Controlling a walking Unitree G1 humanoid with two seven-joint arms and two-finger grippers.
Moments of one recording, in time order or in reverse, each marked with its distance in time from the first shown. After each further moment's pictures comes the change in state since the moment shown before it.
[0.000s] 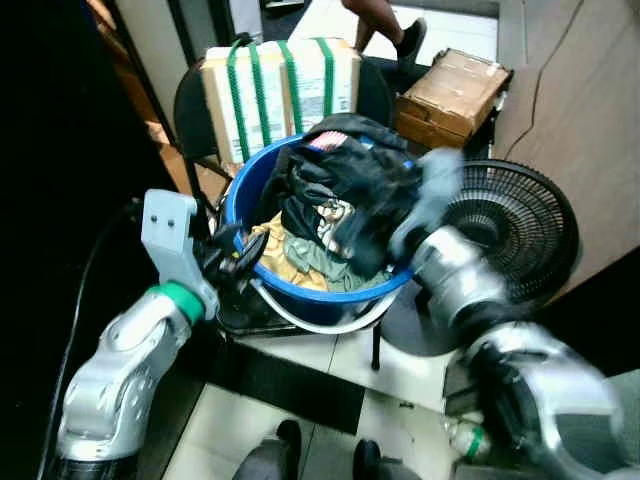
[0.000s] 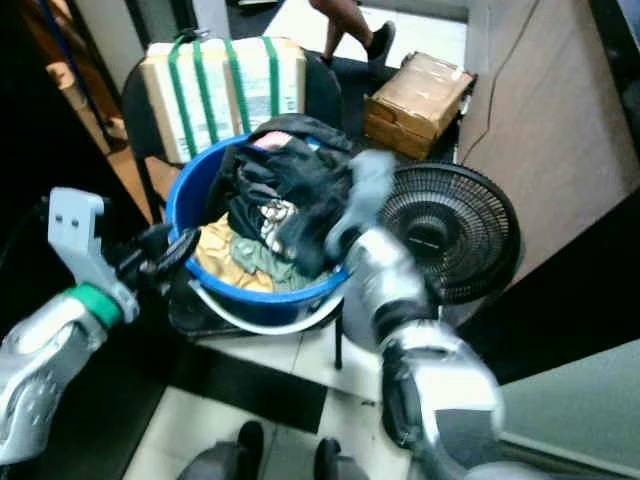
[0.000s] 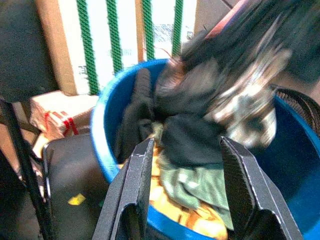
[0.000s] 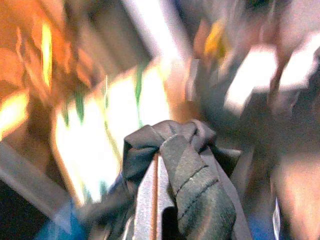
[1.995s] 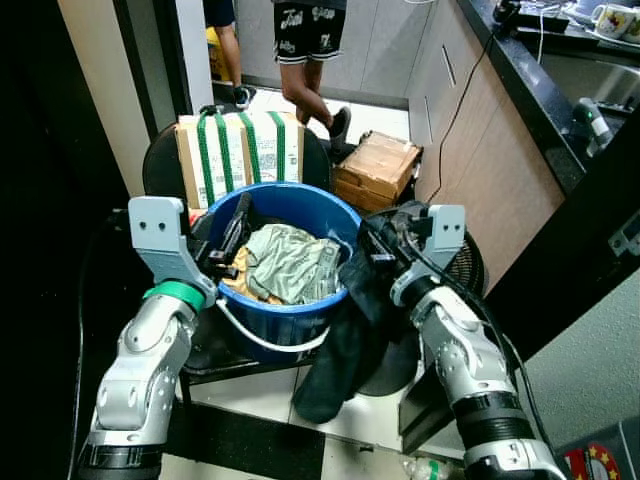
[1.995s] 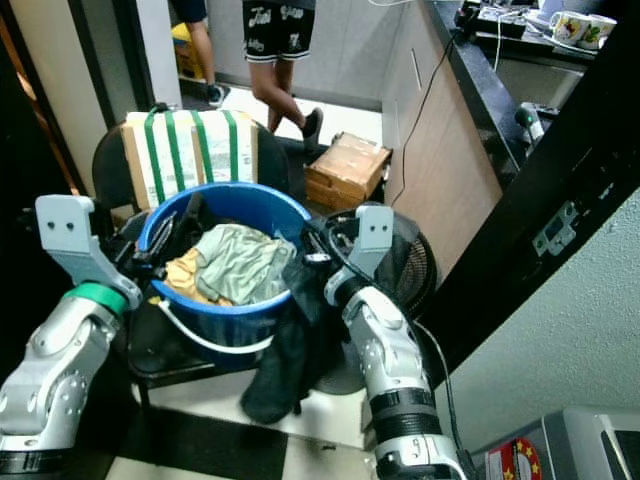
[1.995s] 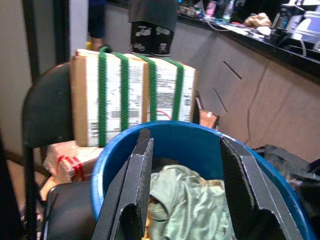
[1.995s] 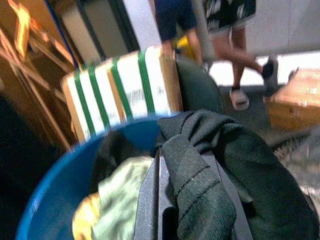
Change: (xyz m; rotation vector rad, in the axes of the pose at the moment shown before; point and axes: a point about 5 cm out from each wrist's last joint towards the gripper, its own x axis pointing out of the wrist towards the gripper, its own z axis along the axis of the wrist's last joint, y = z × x) left arm 0.000 0.018 -0.021 0.009 -0.057 0.262; right arm -0.121 0.016 -0.128 -0.020 0.354 -0.063
